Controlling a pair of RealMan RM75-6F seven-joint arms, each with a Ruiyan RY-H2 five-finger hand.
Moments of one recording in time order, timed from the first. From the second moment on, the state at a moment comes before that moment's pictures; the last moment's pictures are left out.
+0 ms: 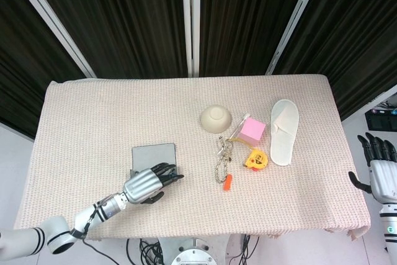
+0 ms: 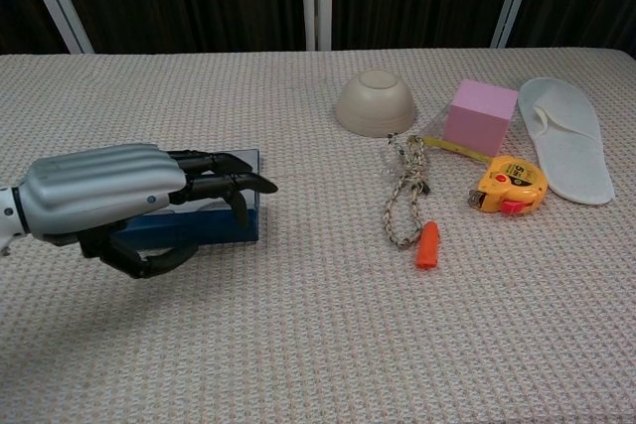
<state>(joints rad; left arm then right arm) -0.68 -1.53 0.11 -1.35 1.84 1.08 -0.12 0.11 -1.08 0.11 -1.57 -1.35 1.38 -0.01</state>
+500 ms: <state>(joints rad) -0.71 -1.56 0.07 -1.29 1.74 1.03 -0.12 0.10 -1.09 0.11 -1.55 -1.34 1.37 0.00</state>
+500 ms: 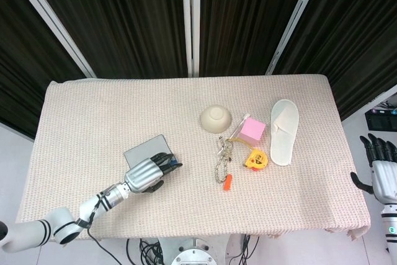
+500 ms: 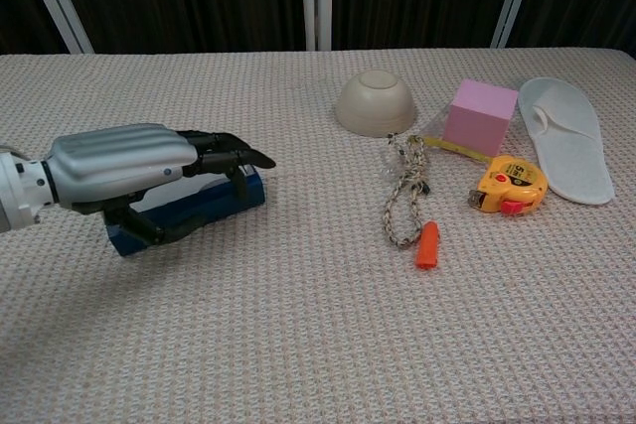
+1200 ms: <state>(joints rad) -0.77 -1.50 -0.06 -1.28 1.45 0.81 -0.13 0.11 -1.09 0.11 -1.55 -1.34 1.37 -0.02</state>
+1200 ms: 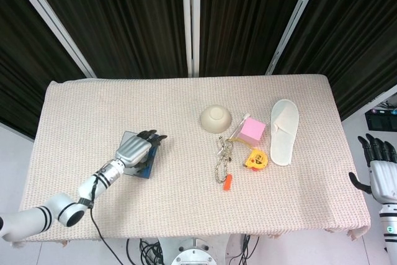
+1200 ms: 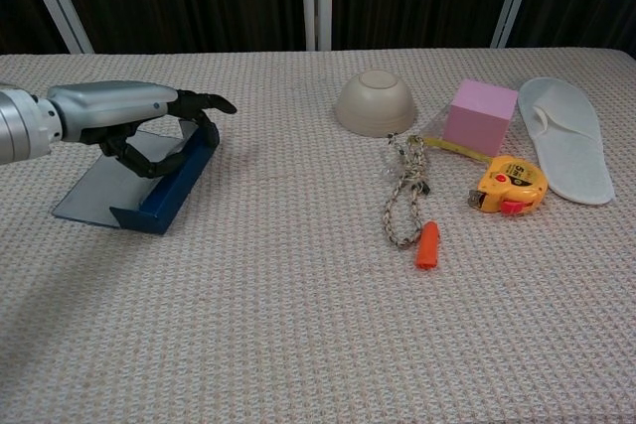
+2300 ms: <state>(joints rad) -0.78 -1.35 -0.08 -1.35 1.19 0.68 0.03 0.12 -1.09 0.11 -1.59 -1.35 1.35 -0.03</state>
